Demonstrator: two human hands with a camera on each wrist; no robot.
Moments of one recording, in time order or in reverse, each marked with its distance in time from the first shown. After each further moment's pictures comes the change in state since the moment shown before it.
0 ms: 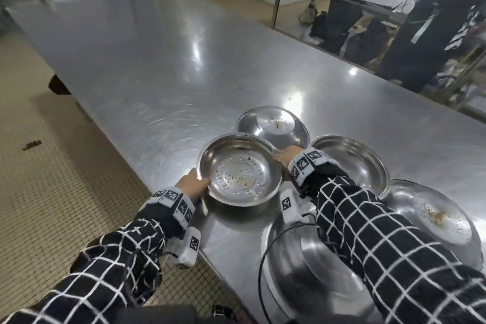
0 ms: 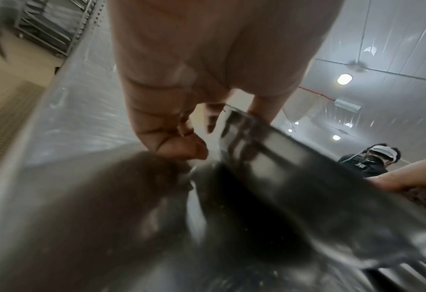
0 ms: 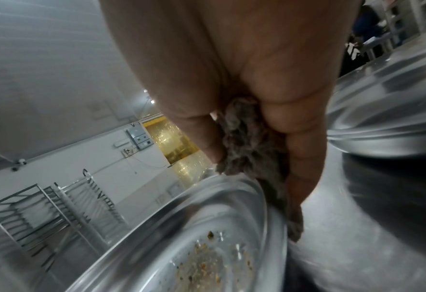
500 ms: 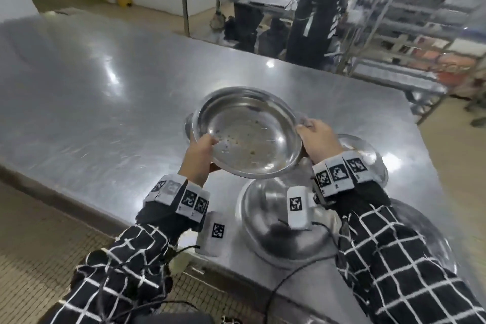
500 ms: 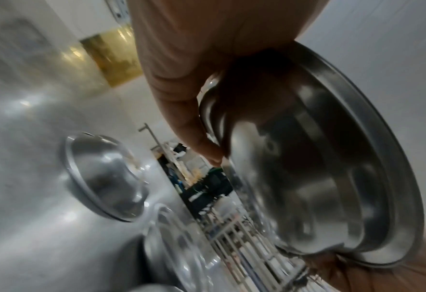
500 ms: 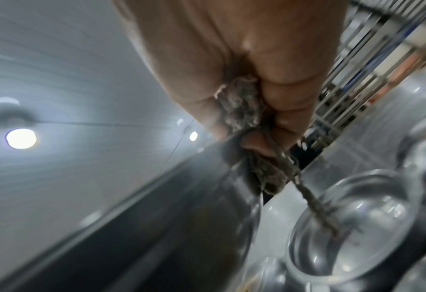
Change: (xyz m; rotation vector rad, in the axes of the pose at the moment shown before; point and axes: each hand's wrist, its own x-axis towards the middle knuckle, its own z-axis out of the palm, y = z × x) left_hand -0.114 0.104 0.025 -0.672 -0.284 0.389; right_hand -0.187 0.043 -0.030 0.628 0.698 0.244
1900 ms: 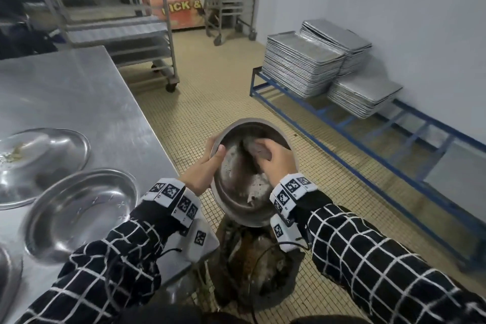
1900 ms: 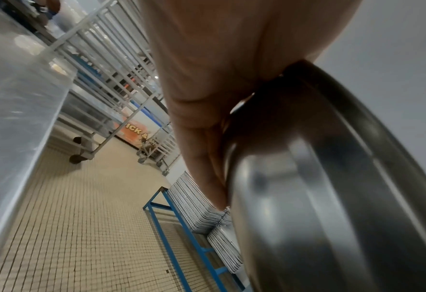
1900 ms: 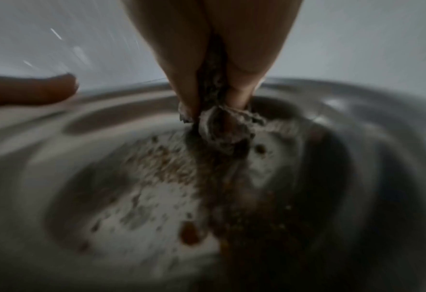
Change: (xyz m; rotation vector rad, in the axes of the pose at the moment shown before) left_hand -0.263 -0.221 0.498 0.704 -1.257 -0.013; right_hand -0.233 0.441 -0.343 -0.072 0.667 0.326
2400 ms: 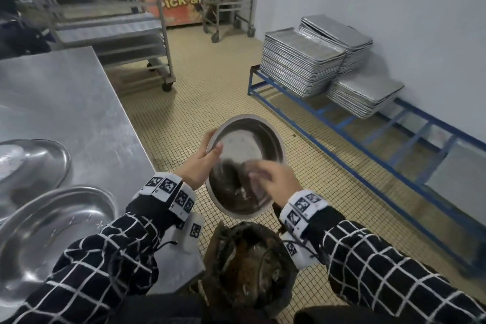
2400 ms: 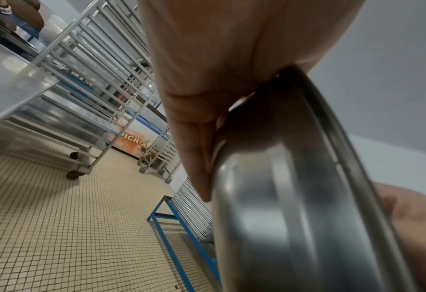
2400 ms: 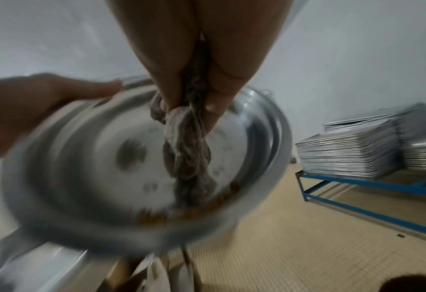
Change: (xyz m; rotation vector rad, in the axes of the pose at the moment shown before) left_hand 0.064 0.015 0.004 -0.055 -0.034 0.029; right_hand 0.014 0.034 -0.024 0.044 -0.249 -0.131
